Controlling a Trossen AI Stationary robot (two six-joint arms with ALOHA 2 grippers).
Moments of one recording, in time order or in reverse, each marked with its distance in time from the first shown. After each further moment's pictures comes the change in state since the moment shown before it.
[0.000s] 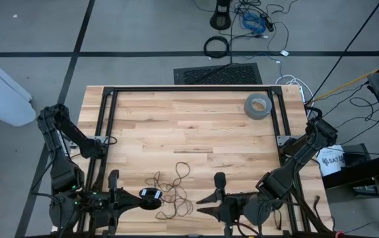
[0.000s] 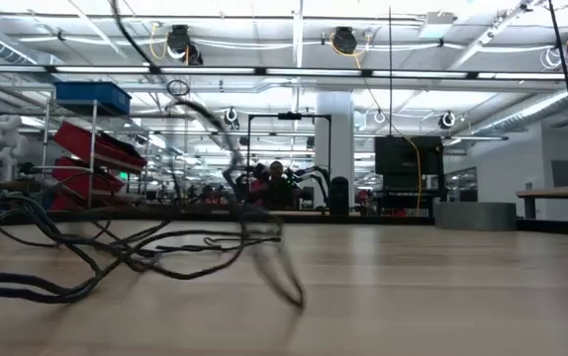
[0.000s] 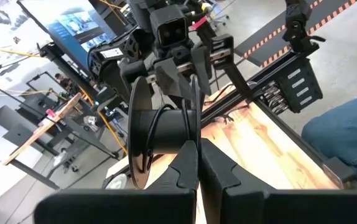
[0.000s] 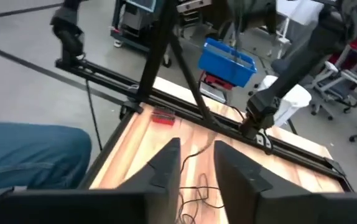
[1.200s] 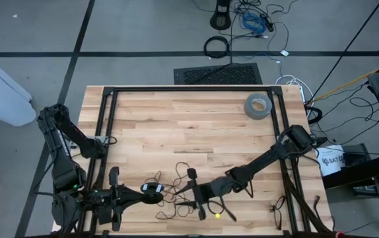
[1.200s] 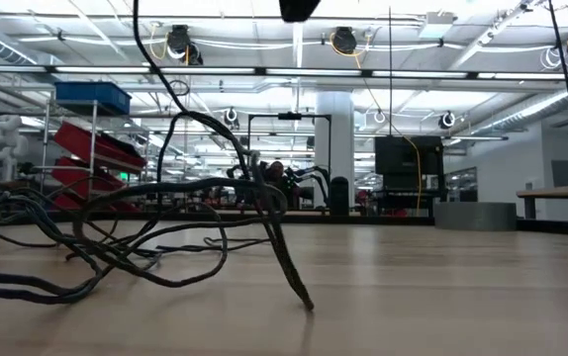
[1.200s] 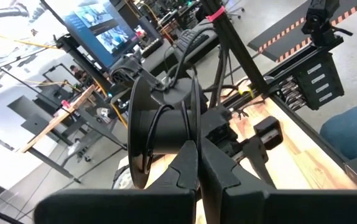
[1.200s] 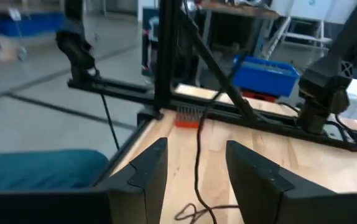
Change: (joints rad) left arm 0.016 0.000 -0.001 0.003 -0.047 -0.001; right arm -0.255 0.262 -0.358 0.841 -0.405 0.062
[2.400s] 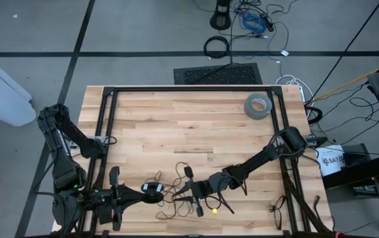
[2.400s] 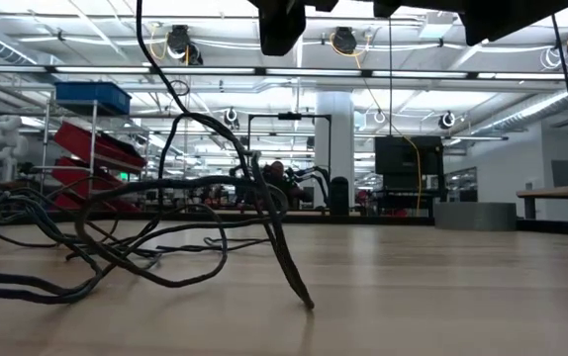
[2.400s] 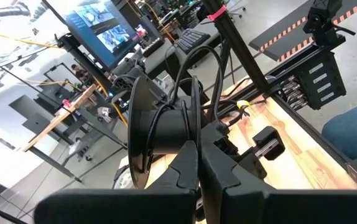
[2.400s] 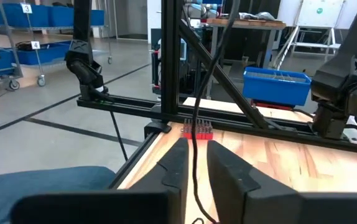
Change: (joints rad) left arm 0.001 0.000 0.000 0.002 -0.001 0.002; right arm -0.040 0.078 -0.021 0.178 -0.091 0.049
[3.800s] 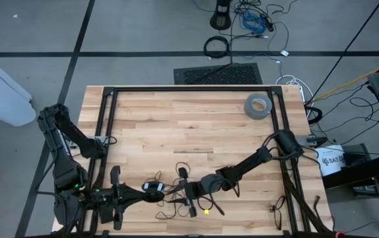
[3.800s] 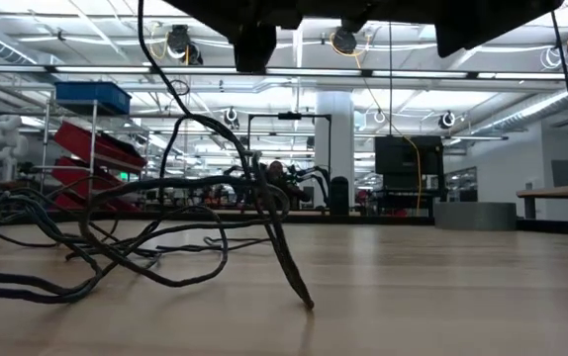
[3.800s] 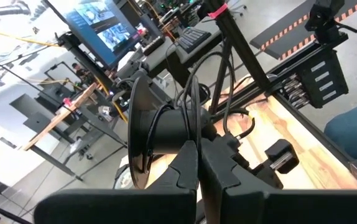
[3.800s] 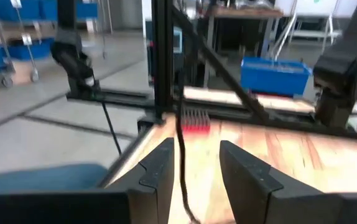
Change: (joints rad) left arm 0.014 0.000 0.000 -0.007 0.006 -0.002; right arm -0.013 0.085 0.096 -0.047 0.000 0.022
